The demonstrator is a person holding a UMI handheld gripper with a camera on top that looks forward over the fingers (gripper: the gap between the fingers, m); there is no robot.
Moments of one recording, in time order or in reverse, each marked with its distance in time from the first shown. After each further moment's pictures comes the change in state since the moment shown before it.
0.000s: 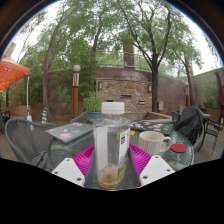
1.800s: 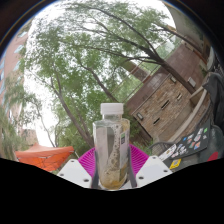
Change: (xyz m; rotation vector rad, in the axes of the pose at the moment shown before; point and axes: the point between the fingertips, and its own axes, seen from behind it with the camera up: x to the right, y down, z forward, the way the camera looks) arm 0.095 -0.270 -0.044 0.342 -0.586 0.736
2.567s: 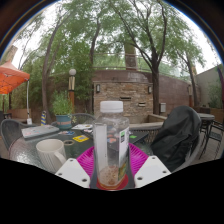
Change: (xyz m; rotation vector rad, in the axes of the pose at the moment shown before) arm 0.402 0.034 -0.107 -0.332 0.493 -0.719
